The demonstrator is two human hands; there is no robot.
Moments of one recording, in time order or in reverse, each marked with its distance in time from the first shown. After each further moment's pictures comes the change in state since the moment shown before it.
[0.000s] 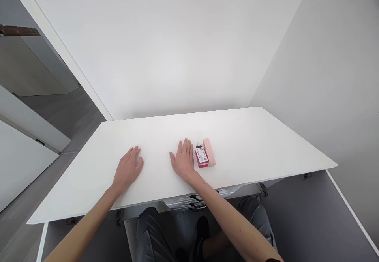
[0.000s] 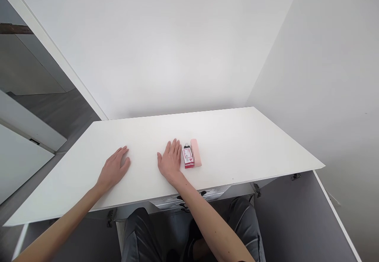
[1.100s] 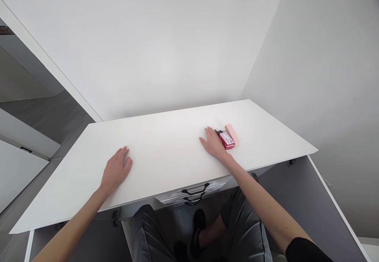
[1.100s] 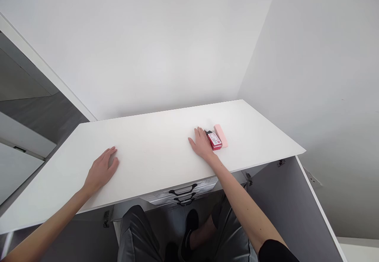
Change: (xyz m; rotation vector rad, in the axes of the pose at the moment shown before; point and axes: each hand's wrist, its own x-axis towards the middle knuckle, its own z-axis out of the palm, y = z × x) left_hand 0.002 0.017 -0.009 0.010 -0.012 -0.012; right_hand 0.029 0.194 -0.083 -0.066 0.039 -0.017
